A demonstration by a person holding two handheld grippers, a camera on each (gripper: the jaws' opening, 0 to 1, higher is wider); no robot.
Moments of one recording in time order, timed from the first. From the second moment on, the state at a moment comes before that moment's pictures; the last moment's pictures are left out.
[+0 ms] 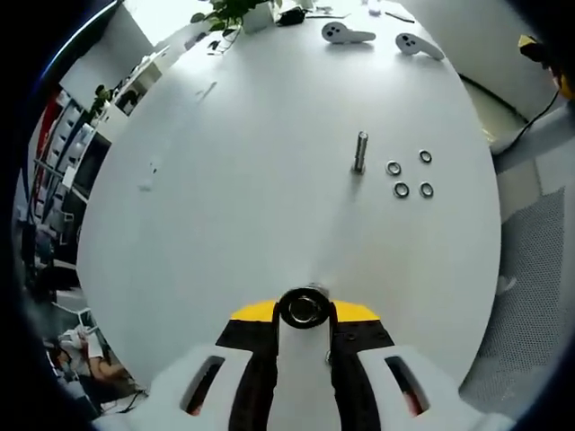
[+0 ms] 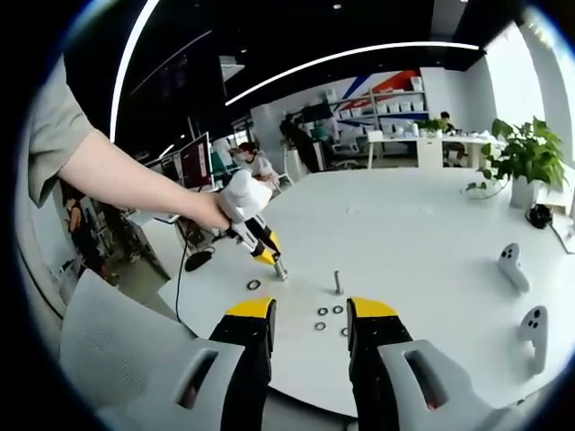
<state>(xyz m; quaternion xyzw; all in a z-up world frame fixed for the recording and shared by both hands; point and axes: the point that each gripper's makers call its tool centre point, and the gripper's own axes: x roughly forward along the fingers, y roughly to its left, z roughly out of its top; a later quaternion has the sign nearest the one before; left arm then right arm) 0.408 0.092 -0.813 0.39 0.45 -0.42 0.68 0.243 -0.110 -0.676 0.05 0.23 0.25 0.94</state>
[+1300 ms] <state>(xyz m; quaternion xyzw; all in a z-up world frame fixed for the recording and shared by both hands) 0.396 0.094 -0.852 0.40 0.50 -0.42 0.64 0.243 -0.116 -0.678 0.04 0.23 0.24 0.94</state>
